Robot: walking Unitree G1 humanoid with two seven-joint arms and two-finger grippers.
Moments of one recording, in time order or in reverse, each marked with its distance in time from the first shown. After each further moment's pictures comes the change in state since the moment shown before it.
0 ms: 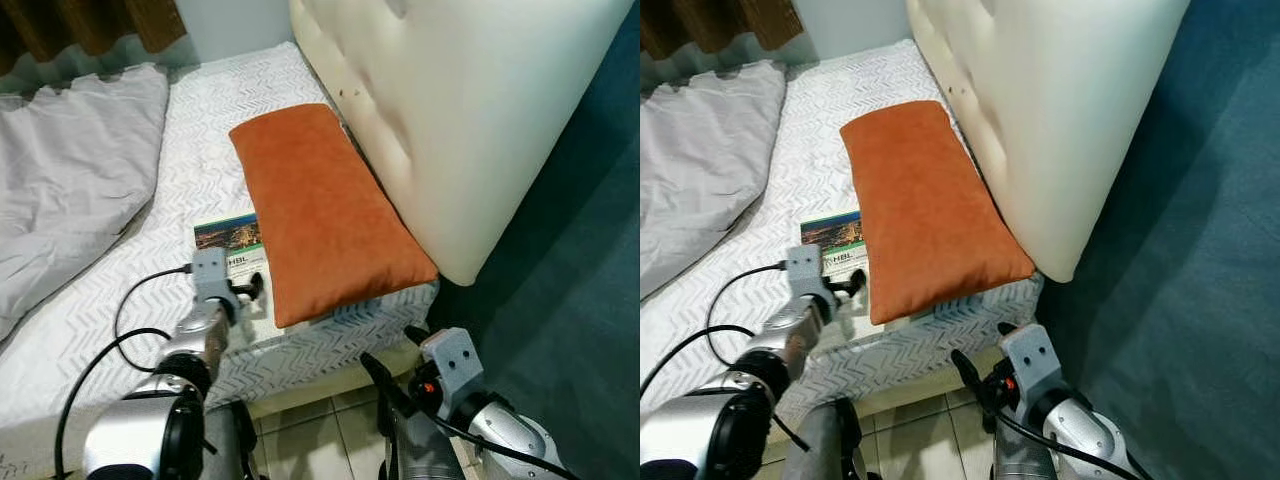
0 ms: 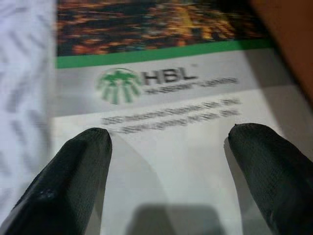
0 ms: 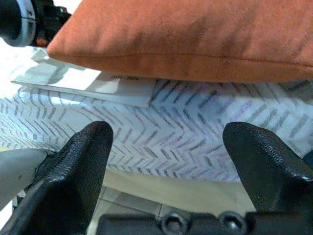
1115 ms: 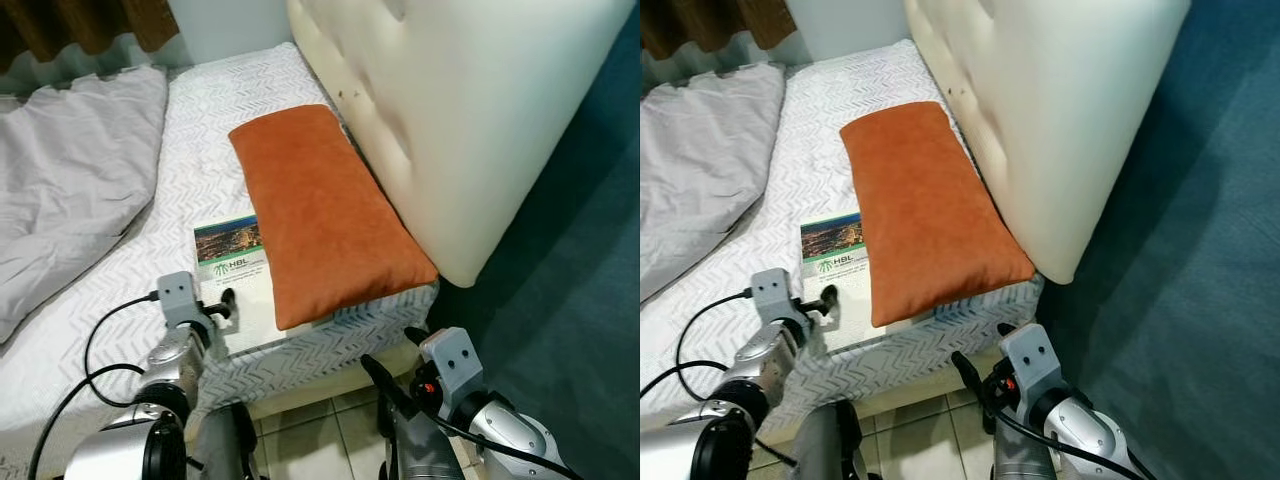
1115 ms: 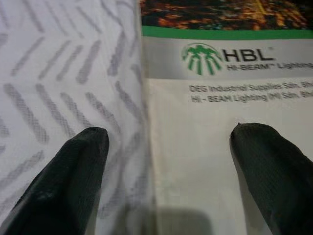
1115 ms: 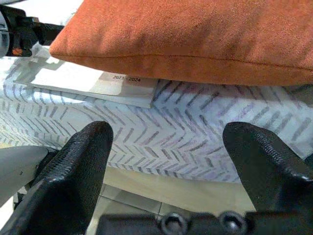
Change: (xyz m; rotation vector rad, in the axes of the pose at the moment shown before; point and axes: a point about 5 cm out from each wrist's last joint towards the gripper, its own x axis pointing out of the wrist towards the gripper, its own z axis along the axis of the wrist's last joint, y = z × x) left arm -0.012 0.034 -0.026 -0.062 -0.030 0.044; right arm 0.001 -0.001 0.000 -0.015 0.007 0.014
